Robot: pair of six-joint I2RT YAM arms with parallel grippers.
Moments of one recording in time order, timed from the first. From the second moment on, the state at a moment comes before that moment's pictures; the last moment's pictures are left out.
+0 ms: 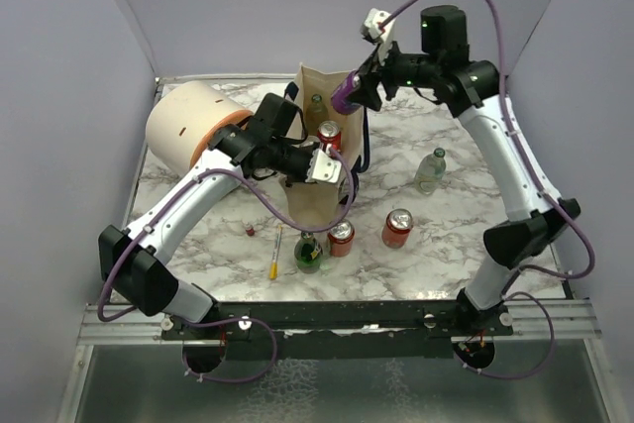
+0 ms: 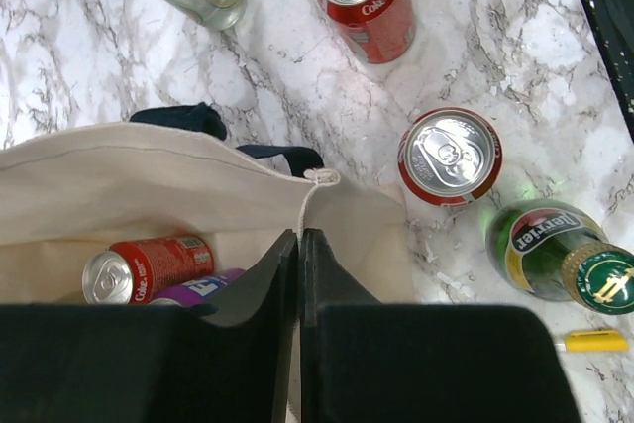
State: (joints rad) left arm -0.60 1.46 1.45 -0.89 0.78 1.11; right arm 0.43 1.69 2.07 -0.77 -0.57 -0.46
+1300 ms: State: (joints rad) left arm -0.63 1.36 1.29 -0.92 0.74 1.24; right arm 0.61 2.09 2.09 -0.98 -0.62 -0.70
